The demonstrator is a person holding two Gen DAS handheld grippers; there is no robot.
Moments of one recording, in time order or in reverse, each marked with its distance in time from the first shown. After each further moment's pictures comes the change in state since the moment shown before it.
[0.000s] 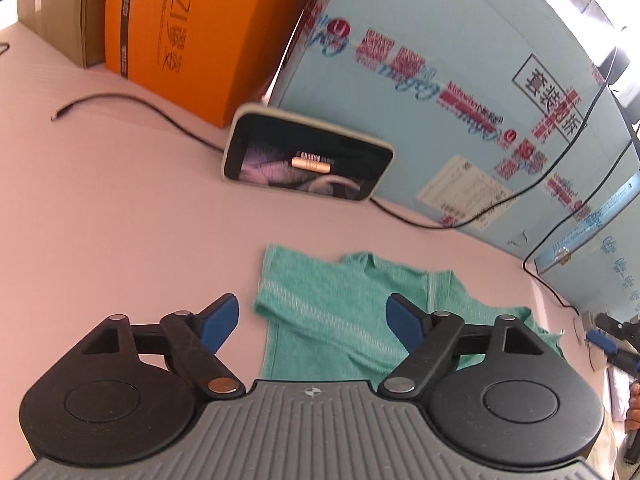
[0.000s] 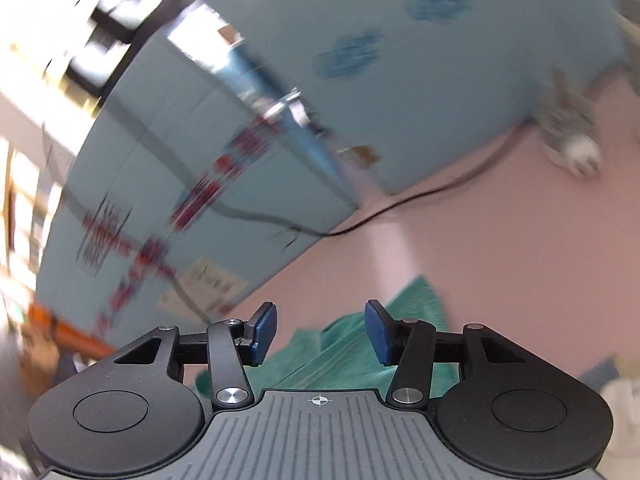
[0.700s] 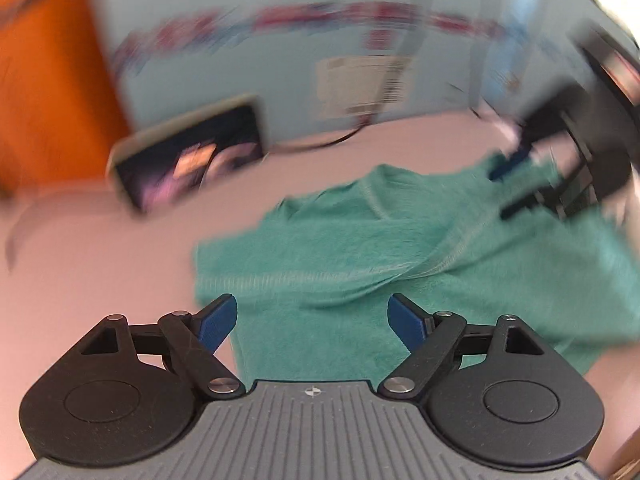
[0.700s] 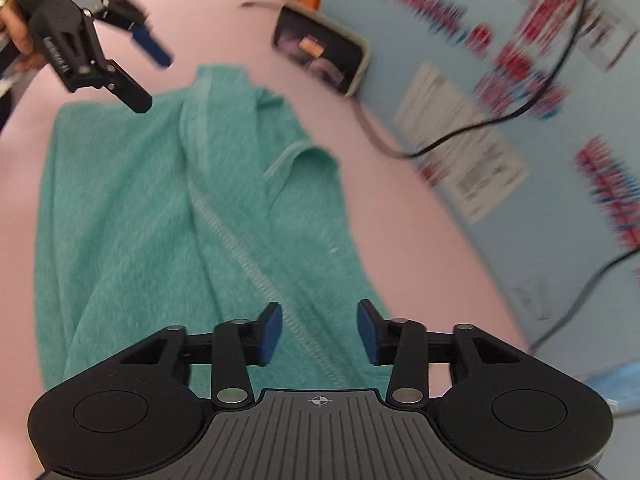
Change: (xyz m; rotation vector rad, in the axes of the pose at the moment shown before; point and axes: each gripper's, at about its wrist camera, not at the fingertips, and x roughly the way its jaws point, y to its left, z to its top) left arm 0.000 -0.087 -0.038 0.753 0.060 0.053; right arm 0.103 0.144 -0.072 -1.419 0.518 0.160
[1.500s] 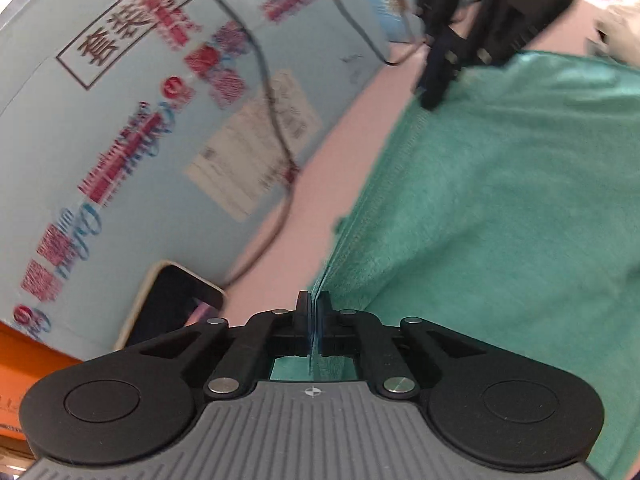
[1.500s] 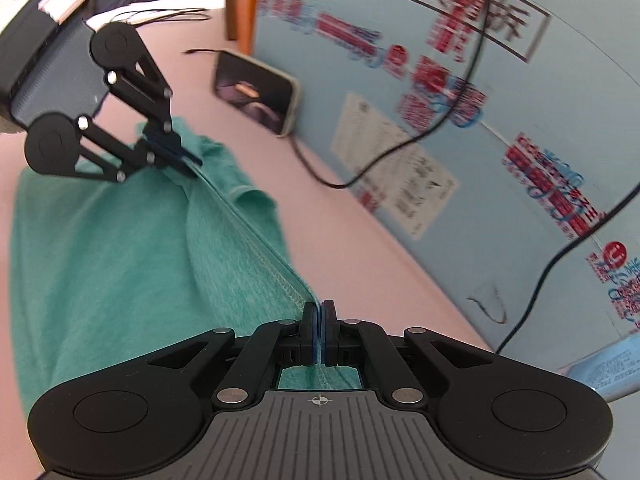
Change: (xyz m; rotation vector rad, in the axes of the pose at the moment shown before) left arm 0.071 -0.036 0.057 0.528 -0.056 0.069; right arm -0.009 -0.025 -0.002 0.142 -0.131 -0.138
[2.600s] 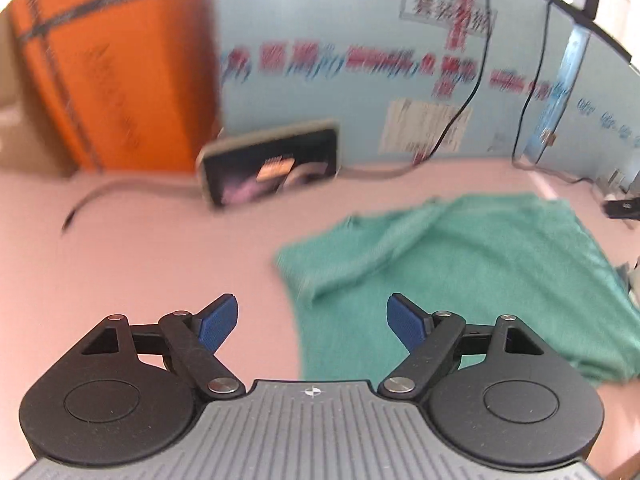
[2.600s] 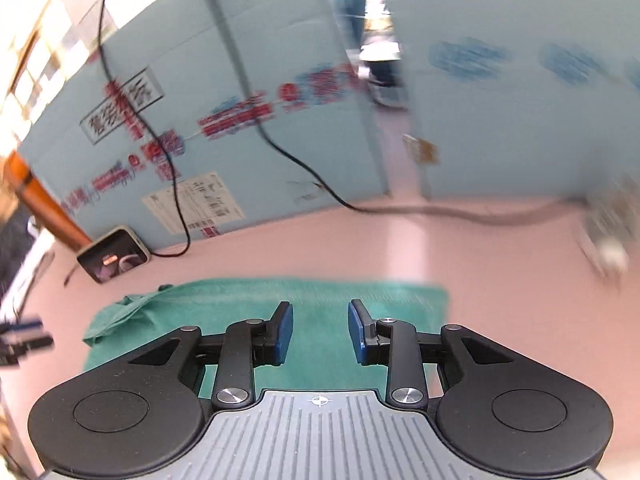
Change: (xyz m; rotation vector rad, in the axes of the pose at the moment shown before) left arm -0.111 0.030 -0.130 -0.858 0.062 0.006; right arm -0.106 -0.030 -0.127 1.042 -0.147 -0.145
